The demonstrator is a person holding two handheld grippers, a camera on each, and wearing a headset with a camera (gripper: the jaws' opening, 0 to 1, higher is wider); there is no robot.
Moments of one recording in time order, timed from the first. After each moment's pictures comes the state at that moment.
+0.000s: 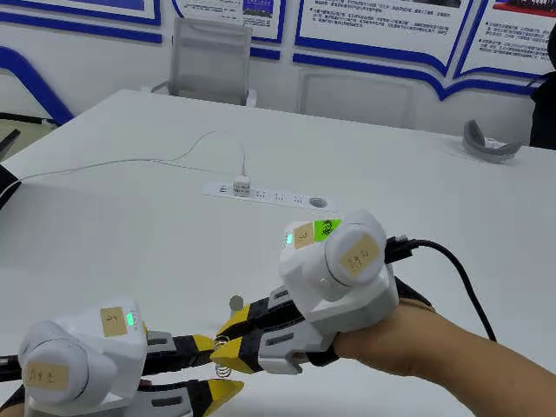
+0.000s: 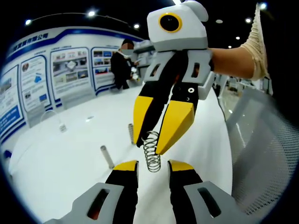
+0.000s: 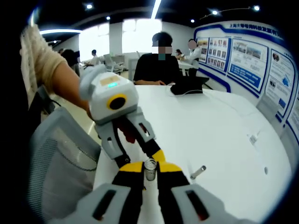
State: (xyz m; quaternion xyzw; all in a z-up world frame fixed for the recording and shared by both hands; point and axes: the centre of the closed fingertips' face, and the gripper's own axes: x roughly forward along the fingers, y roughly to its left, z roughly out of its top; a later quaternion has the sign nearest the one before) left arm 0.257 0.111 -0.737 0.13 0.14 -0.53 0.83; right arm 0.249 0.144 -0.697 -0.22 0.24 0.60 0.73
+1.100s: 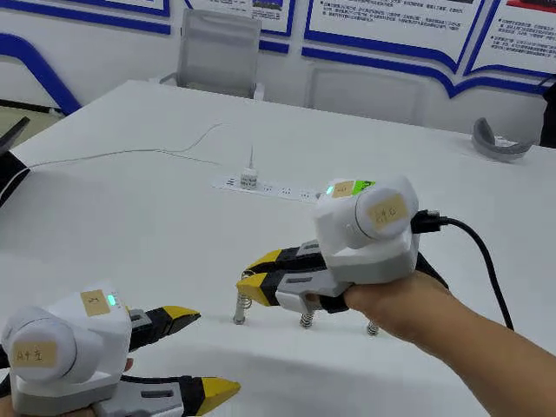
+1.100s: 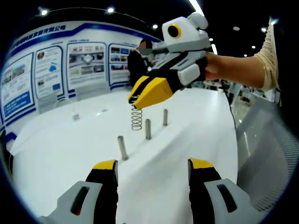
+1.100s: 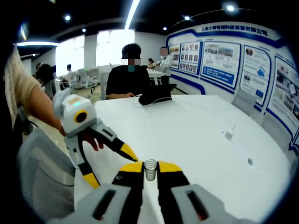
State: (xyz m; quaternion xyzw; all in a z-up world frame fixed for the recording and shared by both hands) left arm 0.271 0.135 -0.739 0.08 0.16 -0.47 0.86; right arm 0.318 0.124 -0.673 -0.17 0.21 0.50 0.82
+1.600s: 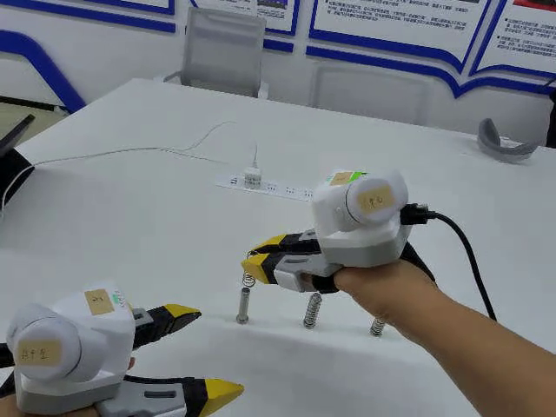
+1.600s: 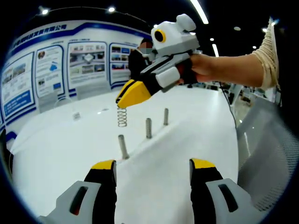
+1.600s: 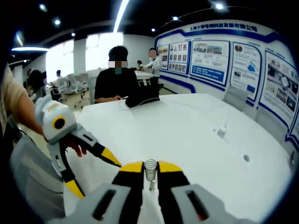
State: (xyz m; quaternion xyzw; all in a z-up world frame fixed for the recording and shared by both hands) left arm 0.271 0.135 -0.741 0.08 0.16 -0.47 0.86; right arm 0.352 0.124 -0.683 -0.15 0.21 0.47 0.84
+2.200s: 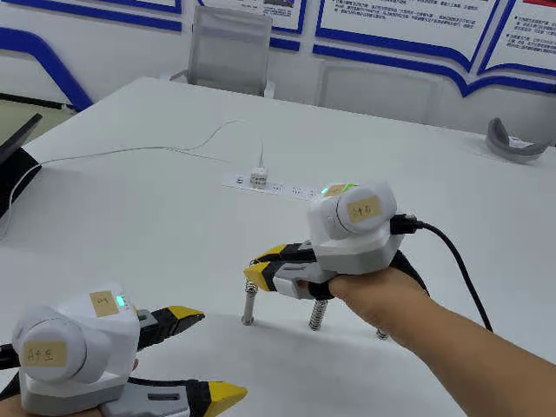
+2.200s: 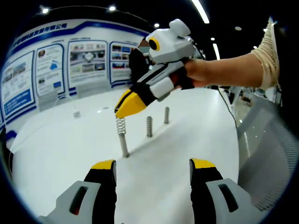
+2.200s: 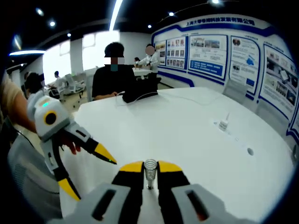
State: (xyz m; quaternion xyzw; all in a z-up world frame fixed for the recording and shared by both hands) left arm 0.272 0.137 -0.743 0.08 0.17 -0.47 0.86; right arm 0.359 0.125 -0.703 -0.14 0.23 0.46 0.84
